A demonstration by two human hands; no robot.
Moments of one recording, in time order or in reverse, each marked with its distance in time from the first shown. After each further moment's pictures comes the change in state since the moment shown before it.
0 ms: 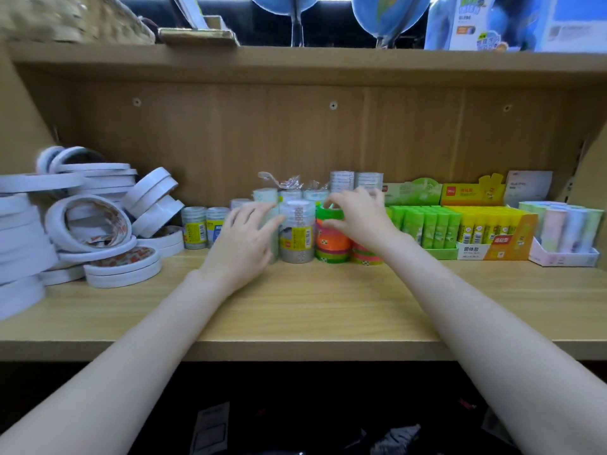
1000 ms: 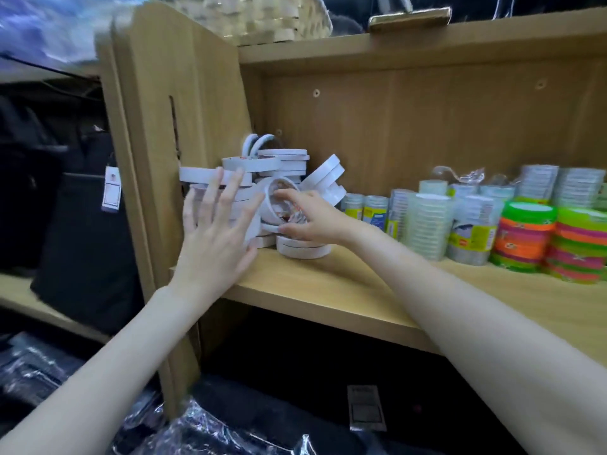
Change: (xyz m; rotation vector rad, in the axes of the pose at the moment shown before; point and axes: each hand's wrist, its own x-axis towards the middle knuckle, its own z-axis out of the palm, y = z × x) left_hand -0.172 -0.163 -0.094 0.402 0.106 -0.294; right_hand 0.059 -0.279 0.043 0.636 -0.348 -0.493
